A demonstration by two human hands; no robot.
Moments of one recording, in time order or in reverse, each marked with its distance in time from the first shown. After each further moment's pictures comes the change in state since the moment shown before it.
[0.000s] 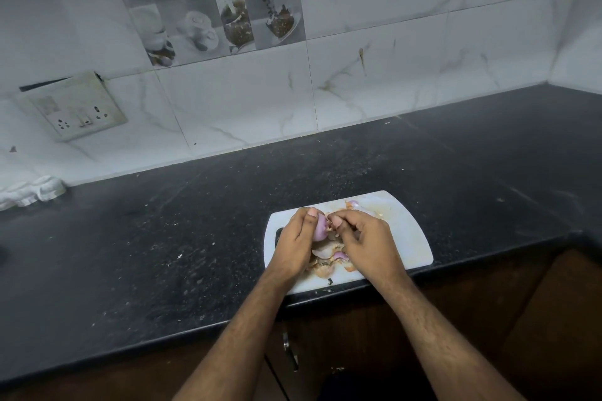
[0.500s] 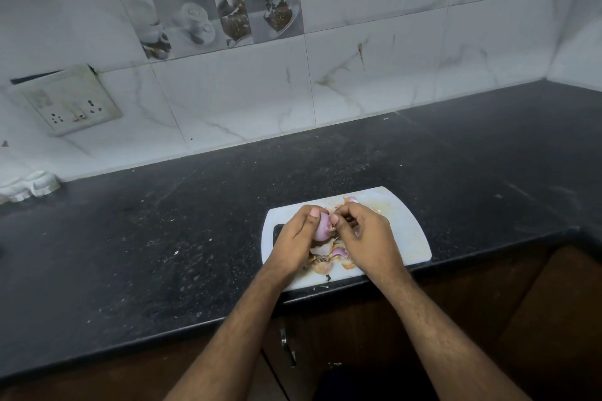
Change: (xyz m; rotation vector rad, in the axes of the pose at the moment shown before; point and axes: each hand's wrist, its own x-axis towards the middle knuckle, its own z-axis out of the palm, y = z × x) left_hand -0.003 0.005 0.000 -0.060 -0.074 -0.005; right_hand 0.000 0.000 0.000 -0.026 0.026 0.063
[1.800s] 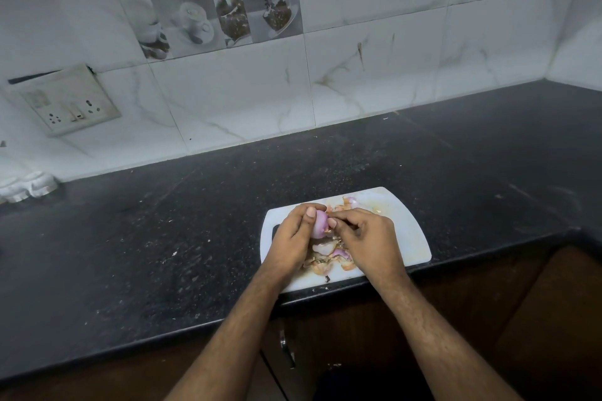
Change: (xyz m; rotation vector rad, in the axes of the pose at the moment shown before) left_hand 0.004 -0.006 -0.003 -0.007 0.026 0.031; right_hand -0.001 0.001 0.001 -0.038 0.053 -0.059
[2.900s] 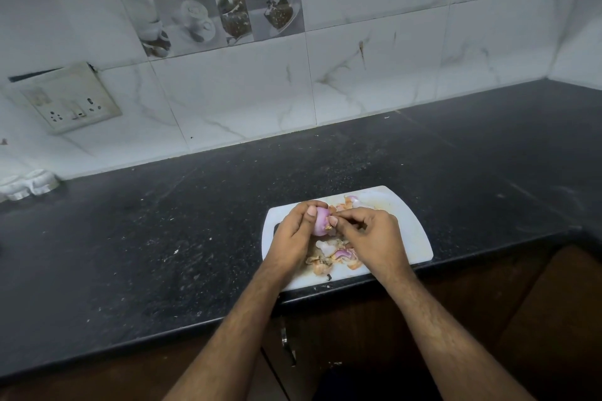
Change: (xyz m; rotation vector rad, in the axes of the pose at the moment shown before) left_hand 0.002 -0.001 -0.001 -0.050 -0.011 0.005; right_hand 0.002 -0.001 -0.006 0.142 -0.043 0.073
